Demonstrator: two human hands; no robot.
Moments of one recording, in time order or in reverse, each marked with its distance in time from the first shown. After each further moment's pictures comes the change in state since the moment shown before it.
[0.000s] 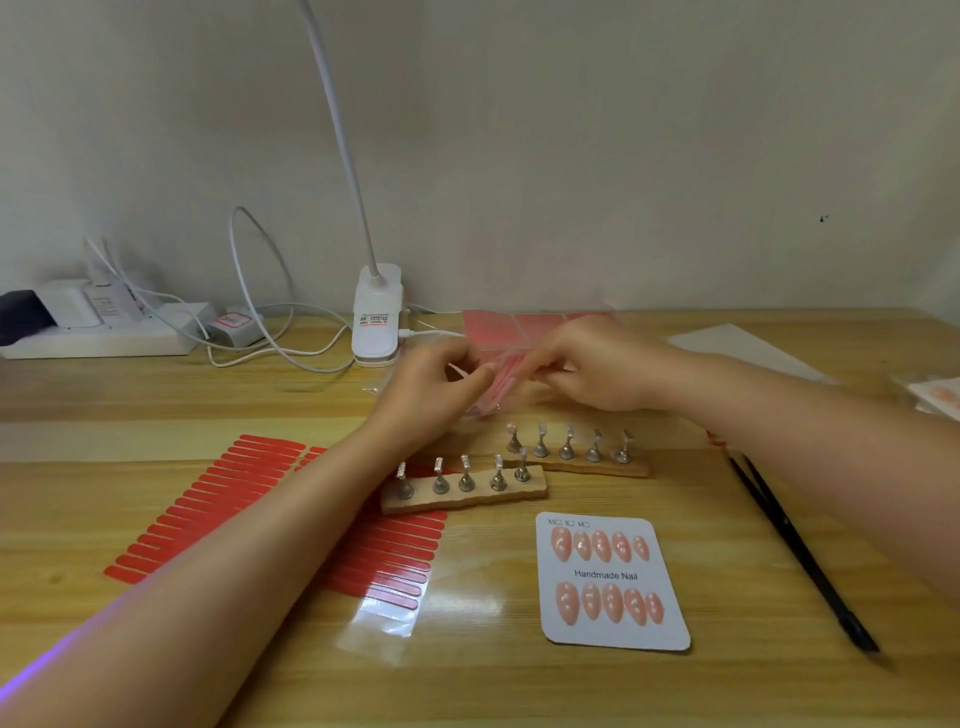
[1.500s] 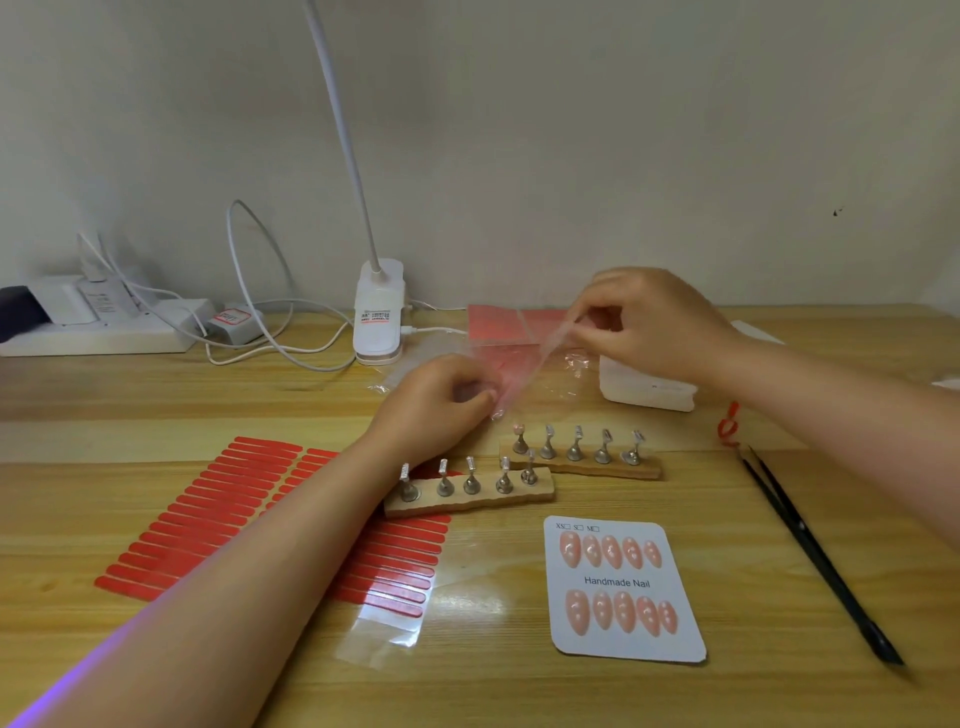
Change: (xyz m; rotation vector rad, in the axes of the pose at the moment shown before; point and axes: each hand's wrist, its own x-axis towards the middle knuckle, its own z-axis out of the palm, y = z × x) left_hand -0.005 -0.012 0.002 0.113 -0.129 -0.032; right_hand -0.003 0.030 -0.013 0.018 0.367 -0.076
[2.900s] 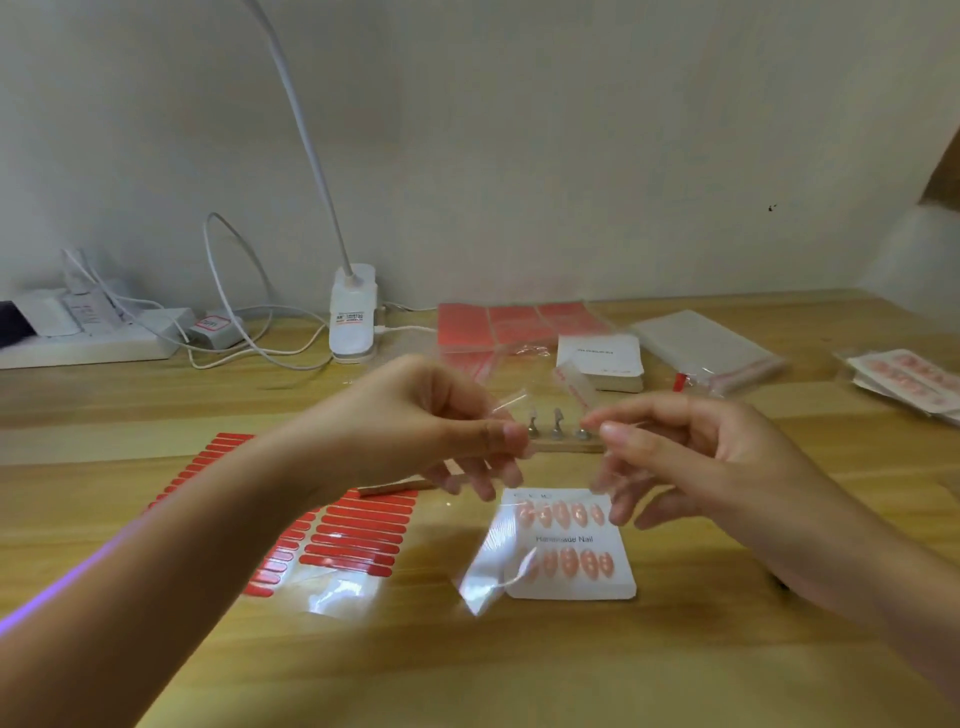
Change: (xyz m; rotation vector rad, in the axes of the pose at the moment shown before) left_hand -0.063 0.095 -0.054 -0.405 -0.515 -0.113; right_hand -0.127 -0.087 -0.036 1.025 0.003 0.531
